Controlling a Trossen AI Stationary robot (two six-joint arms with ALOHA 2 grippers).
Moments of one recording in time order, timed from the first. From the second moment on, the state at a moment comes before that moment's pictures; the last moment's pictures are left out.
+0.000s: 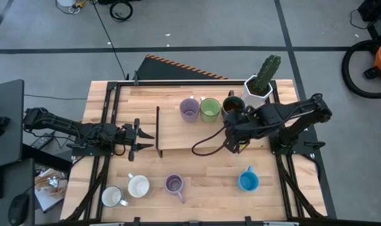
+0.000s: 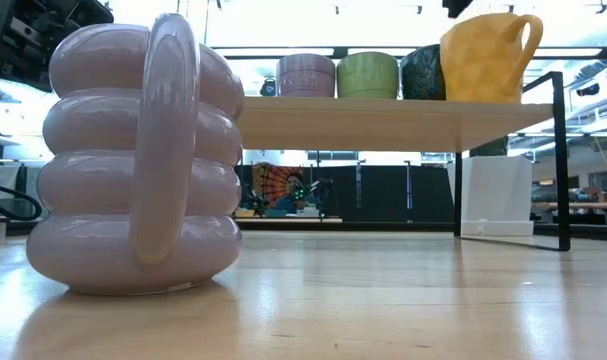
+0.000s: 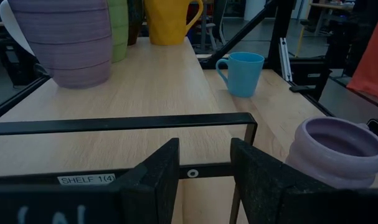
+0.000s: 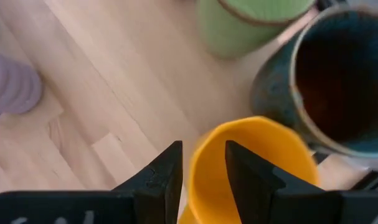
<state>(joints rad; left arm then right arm) -0.20 0.55 0.14 0.27 -0.16 -0.04 0.32 1.55 1.77 -1.54 0.39 0.90</state>
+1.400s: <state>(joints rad) -0.20 0.55 0.14 0.28 -0.16 0.01 0.60 1.67 1.71 -1.14 0.26 0.90</state>
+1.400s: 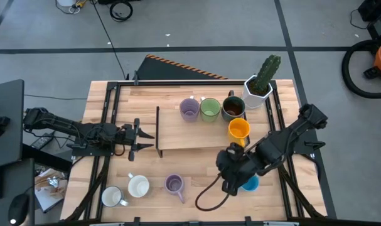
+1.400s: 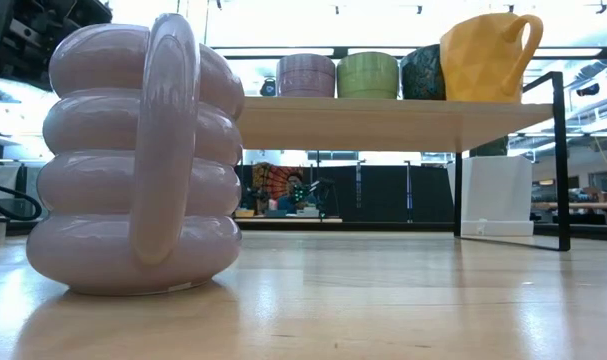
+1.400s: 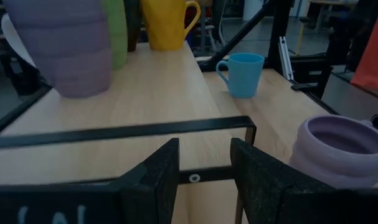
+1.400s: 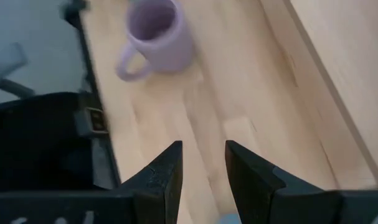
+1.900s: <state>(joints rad) -0.19 0.55 0.14 0.35 -0.18 0.18 0.67 1.69 1.71 -1.43 0.14 1.29</state>
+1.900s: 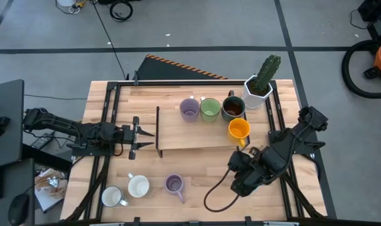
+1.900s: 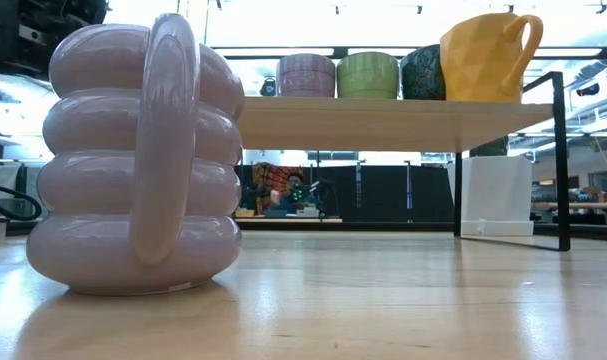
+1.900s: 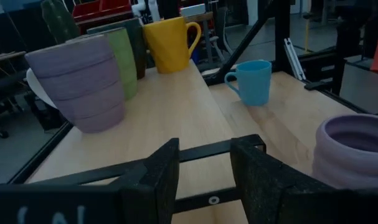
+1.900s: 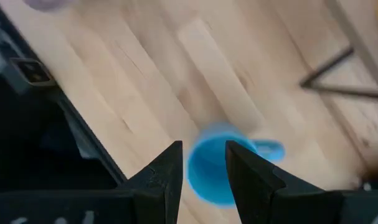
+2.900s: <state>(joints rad) -0.19 0.55 0.14 0.45 -0.23 0.33 0.75 1.93 1.71 -1.35 -0.04 1.37</state>
